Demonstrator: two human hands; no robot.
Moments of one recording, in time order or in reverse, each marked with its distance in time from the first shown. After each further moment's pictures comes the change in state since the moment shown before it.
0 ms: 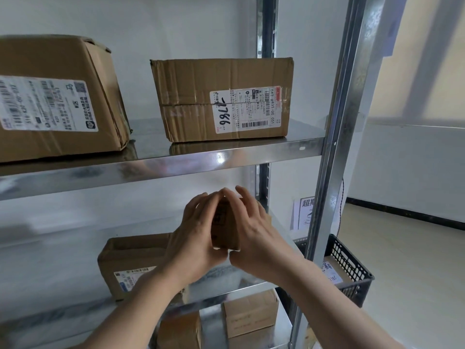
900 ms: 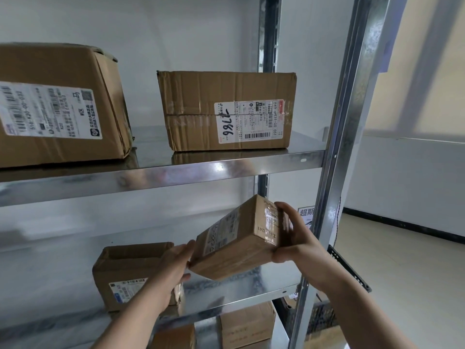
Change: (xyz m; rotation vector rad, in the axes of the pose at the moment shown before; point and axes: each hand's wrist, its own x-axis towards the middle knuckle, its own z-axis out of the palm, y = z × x) left_hand -0.012 -0.042 0.014 -0.760 -0.092 -0.907; right_hand -0.015 0.082 -0.012 1.013 0.037 0.241
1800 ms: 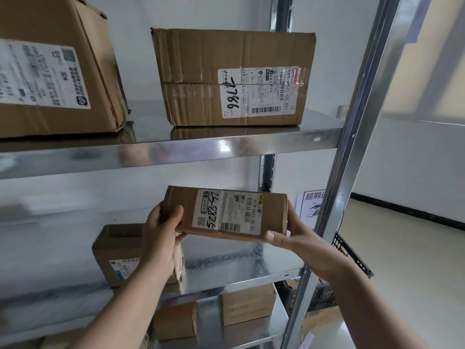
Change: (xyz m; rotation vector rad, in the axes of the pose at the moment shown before) left_hand 0.014 0.006 -0.004 -0.400 0.301 0.200; right_hand 0.003 0.008 -0.001 -0.072 -0.143 0.111
